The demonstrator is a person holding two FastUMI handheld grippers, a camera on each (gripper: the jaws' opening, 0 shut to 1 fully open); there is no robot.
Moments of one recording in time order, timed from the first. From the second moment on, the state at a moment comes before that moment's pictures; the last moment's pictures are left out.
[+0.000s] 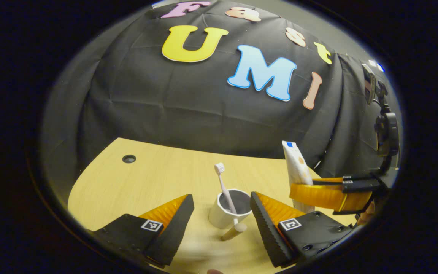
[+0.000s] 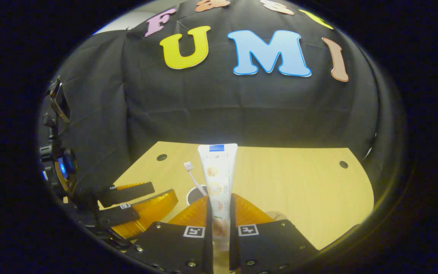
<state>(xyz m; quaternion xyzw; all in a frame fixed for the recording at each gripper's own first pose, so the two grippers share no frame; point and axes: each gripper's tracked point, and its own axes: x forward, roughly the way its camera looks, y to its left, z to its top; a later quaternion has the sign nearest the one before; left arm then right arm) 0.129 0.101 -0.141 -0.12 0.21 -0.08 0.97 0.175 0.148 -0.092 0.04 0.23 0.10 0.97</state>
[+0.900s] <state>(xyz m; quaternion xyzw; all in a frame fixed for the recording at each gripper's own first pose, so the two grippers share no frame) 0.106 0.105 -0.174 -0.14 0.25 -0.08 0.95 0.268 0.194 -0.116 0.13 0.23 0.11 0.96</state>
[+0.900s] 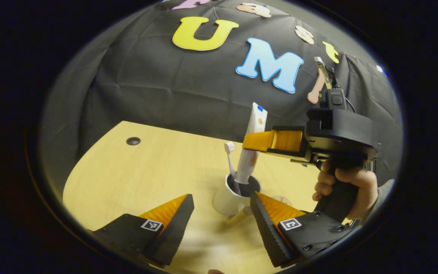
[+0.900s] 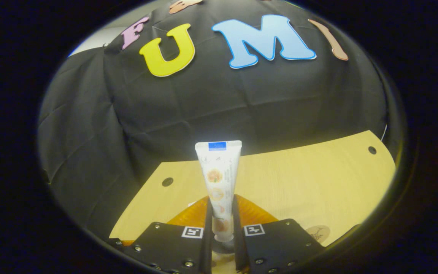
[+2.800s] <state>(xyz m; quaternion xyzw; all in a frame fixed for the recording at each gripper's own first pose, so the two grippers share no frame) 0.110 0.048 -0.210 -0.10 0.33 -0.13 0.93 0.159 0.085 -0.038 0.06 0.11 0.05 0.99</state>
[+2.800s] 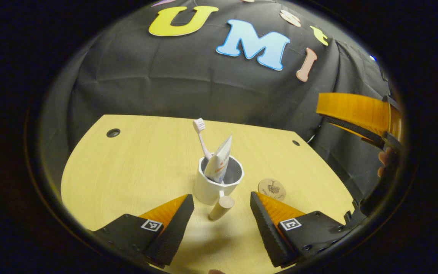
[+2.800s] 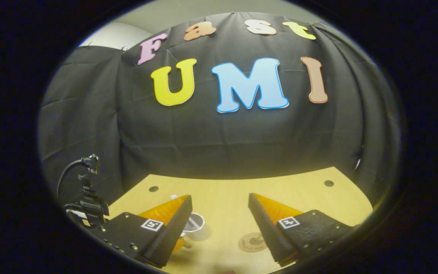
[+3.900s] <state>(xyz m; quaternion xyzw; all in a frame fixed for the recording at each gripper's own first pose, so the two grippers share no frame) 0.136 0.031 -0.273 -0.02 0.53 -0.12 0.84 0.079 -0.017 -0.124 0.12 0.23 -0.03 0.97</state>
